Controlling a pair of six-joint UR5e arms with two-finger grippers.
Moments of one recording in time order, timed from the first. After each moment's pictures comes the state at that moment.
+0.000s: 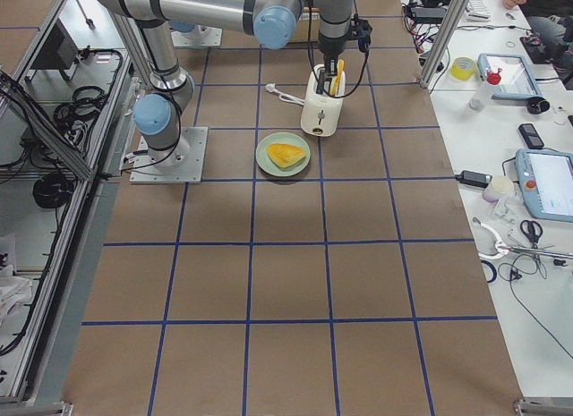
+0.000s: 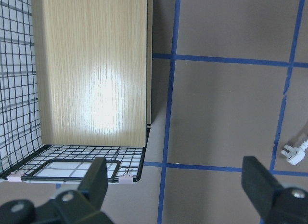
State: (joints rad) left arm -1.57 -1.47 -1.67 -1.51 1.60 -0.08; right arm 1.29 -1.50 1.51 -1.60 -1.34 -0.30
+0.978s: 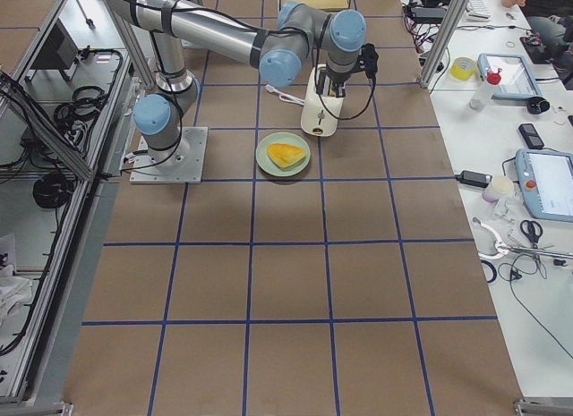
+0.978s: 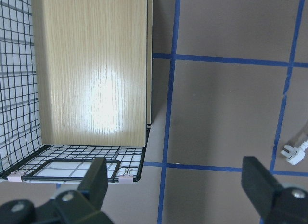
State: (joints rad) left arm -1.57 -1.47 -1.67 -1.51 1.60 -0.08; right arm 1.18 -1.42 1.57 -1.60 -1.13 -0.52
